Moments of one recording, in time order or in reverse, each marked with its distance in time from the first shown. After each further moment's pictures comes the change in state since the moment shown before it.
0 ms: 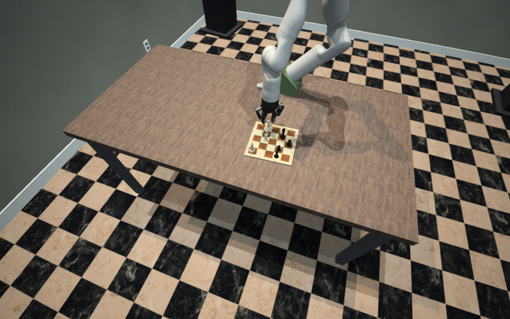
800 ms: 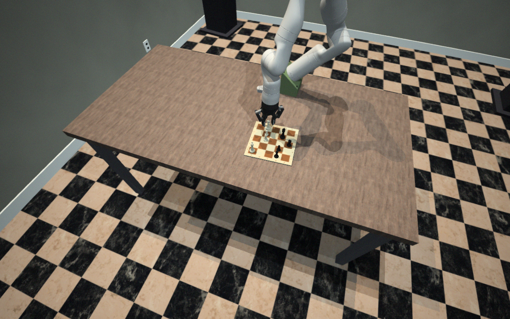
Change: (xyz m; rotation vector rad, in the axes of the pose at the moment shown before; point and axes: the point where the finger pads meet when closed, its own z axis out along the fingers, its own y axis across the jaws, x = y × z) arm 0.000 0.001 0.014 -0.007 0.000 0.000
